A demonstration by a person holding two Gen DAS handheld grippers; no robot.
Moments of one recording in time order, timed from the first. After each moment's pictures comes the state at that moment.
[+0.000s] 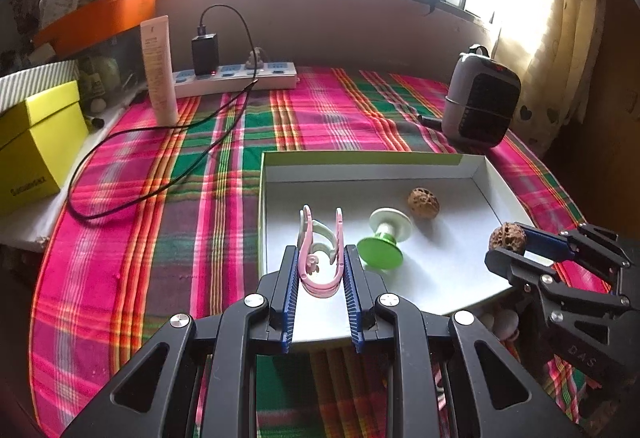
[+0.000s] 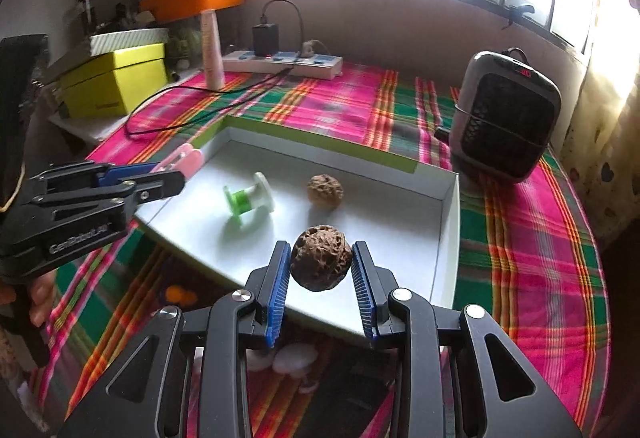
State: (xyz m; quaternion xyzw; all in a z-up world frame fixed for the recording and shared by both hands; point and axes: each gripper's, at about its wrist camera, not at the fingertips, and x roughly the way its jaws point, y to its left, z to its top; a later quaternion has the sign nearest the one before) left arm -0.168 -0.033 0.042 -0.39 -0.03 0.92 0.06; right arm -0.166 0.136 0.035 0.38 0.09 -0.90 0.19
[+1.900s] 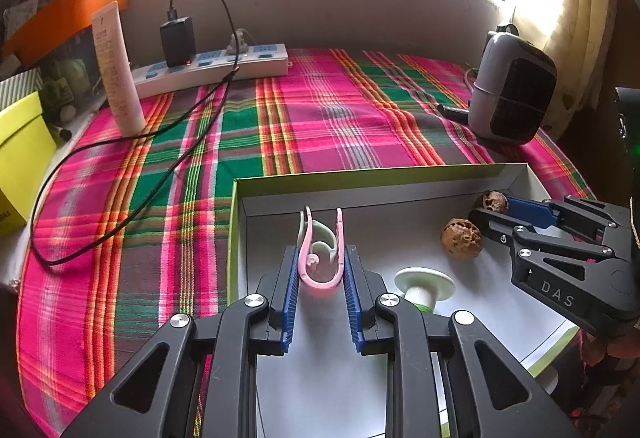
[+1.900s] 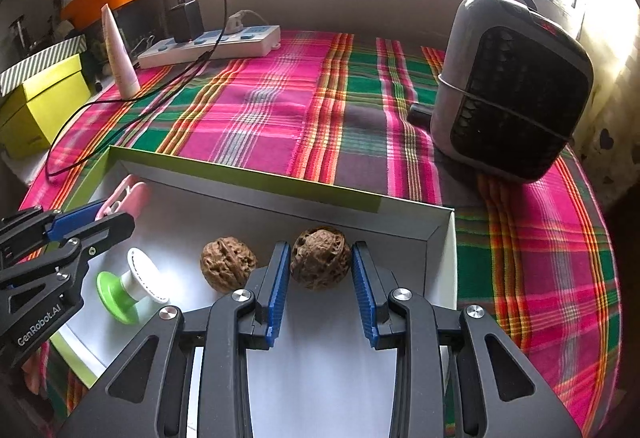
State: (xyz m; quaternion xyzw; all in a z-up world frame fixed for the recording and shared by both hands) left arm -0.237 -0.020 0.019 -0.42 -0.01 0.90 0.07; right arm -0.257 0.140 0.011 0.44 0.06 -0.89 0.12
